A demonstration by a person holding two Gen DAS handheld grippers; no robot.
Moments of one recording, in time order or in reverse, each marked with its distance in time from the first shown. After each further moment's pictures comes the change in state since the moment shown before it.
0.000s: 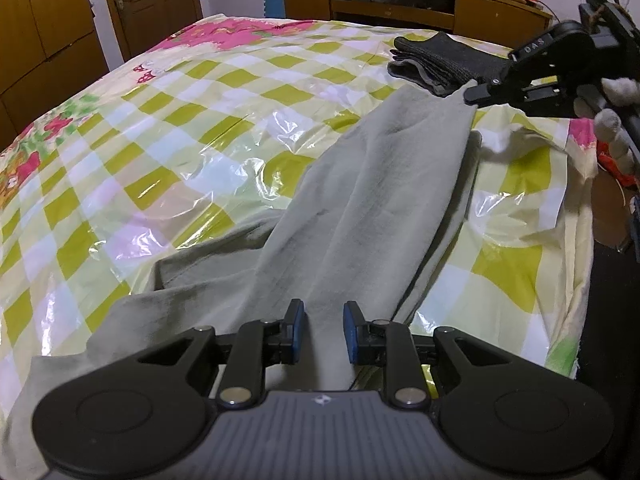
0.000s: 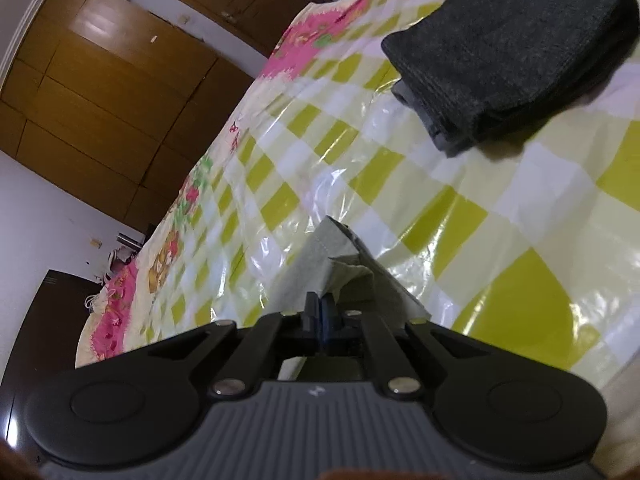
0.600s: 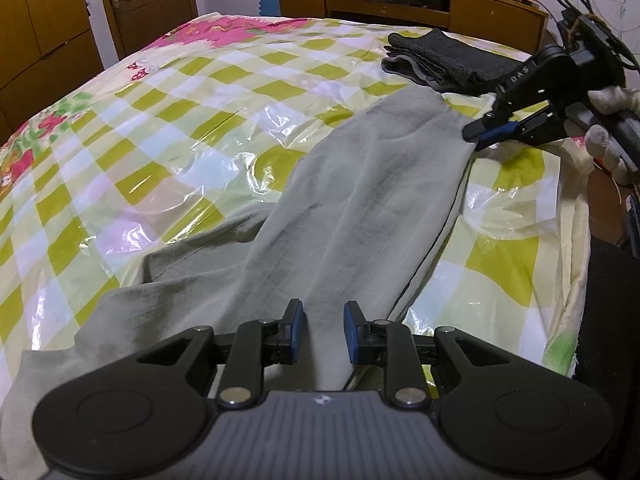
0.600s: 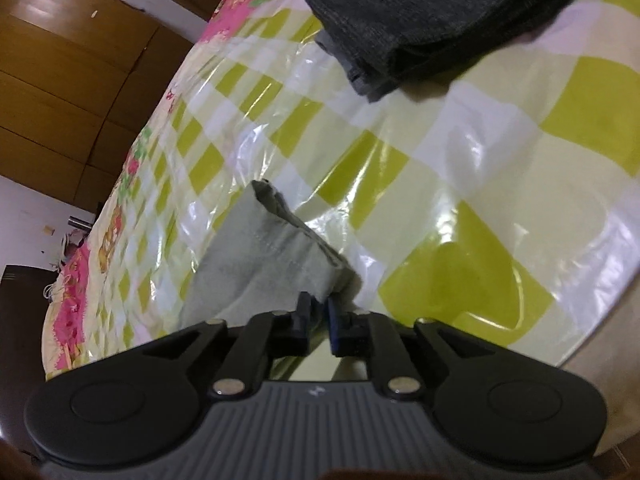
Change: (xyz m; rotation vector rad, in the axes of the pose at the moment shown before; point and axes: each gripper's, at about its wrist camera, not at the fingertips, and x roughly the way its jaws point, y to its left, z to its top) left arm 0.003 -0.002 -0.004 0.002 -0.002 -0.016; right arm 0.019 -0.027 -0.002 0.067 0.139 -0.151
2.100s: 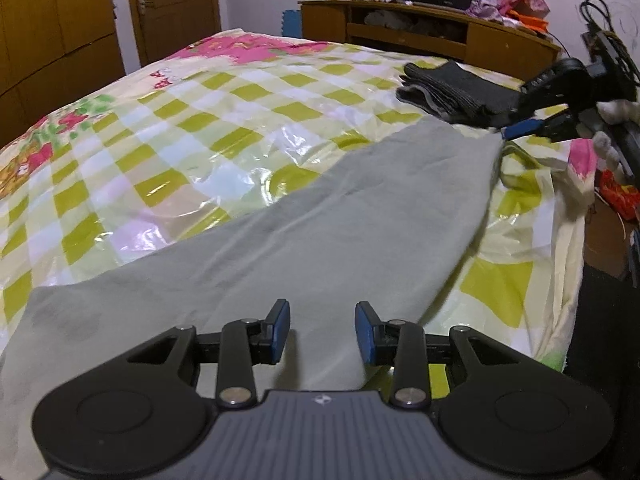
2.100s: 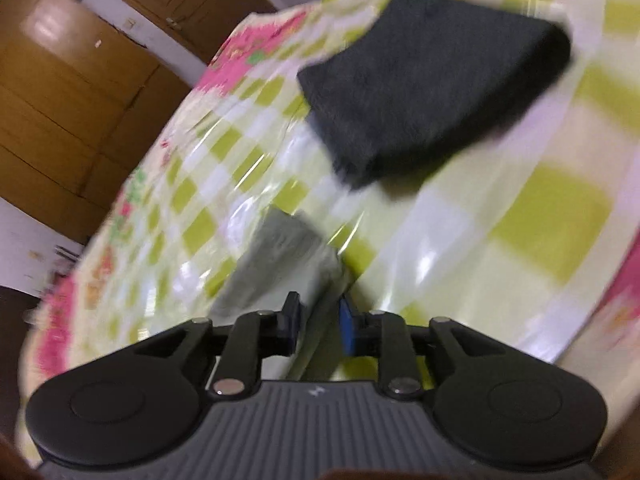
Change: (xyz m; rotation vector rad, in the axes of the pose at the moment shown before) left arm -0.017 -0.002 -0.010 -0.080 -0.081 0.024; right arm -0.045 0.010 0.019 -0.071 -0.199 -0.109
